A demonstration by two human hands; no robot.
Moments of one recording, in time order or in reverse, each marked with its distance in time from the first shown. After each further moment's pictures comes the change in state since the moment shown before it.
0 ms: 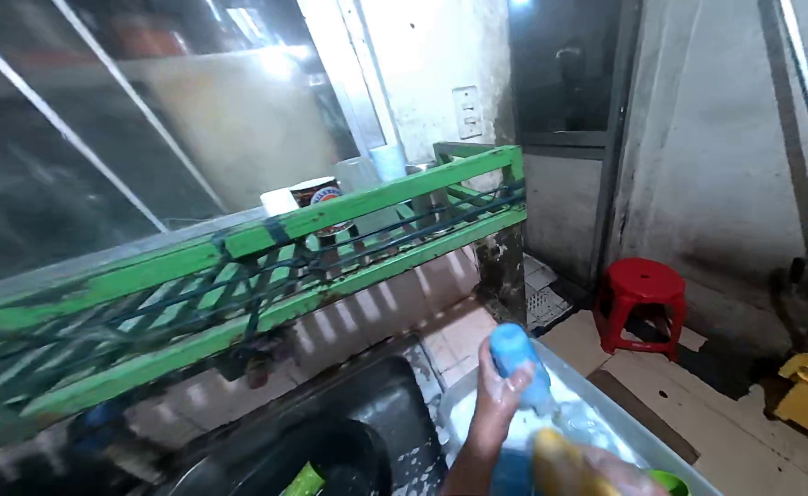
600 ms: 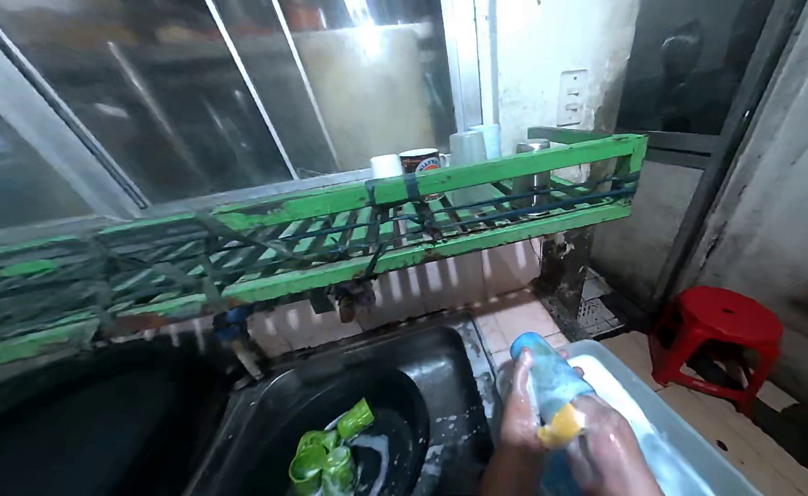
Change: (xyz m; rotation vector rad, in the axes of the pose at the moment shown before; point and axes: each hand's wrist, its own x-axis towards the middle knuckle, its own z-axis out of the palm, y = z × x) left_hand -0.039 0.030 -0.035 -0.813 0.076 -0.365; right_hand 0.032 -0.037 0.117 -0.047 0.095 -0.369
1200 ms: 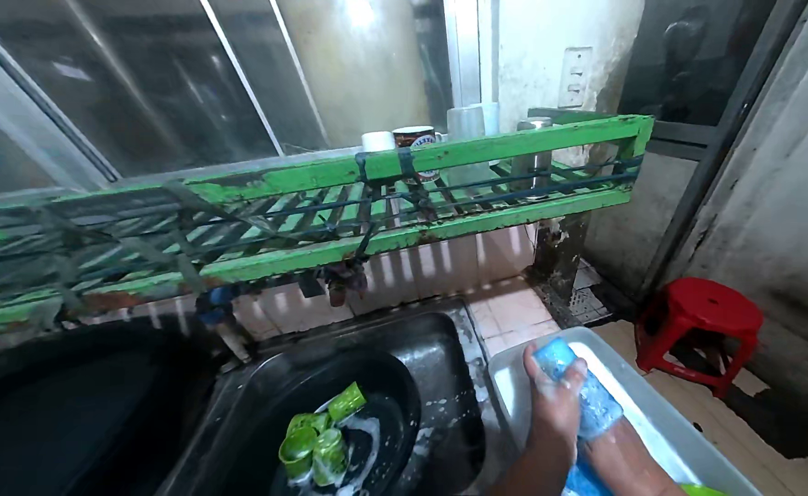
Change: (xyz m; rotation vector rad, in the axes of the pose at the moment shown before) left_hand -0.011 -0.027 0.033 0.578 0.271 0.124; right_hand 0.021 0.049 -0.055 -1.175 -0.261 -0.443
